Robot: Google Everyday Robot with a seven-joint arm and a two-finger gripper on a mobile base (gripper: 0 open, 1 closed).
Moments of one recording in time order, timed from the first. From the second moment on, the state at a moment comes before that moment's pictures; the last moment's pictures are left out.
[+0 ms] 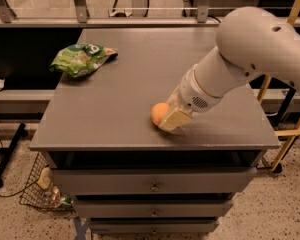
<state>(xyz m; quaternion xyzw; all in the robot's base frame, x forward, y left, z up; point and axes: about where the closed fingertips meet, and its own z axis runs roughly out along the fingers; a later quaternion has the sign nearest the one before) 0.513 -0.057 0.835 -0.60 0.76 0.11 0.24</state>
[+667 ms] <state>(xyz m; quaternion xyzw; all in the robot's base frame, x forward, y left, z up) 0.516 -0.033 0.907 -0.62 0.69 0.17 0.34</state>
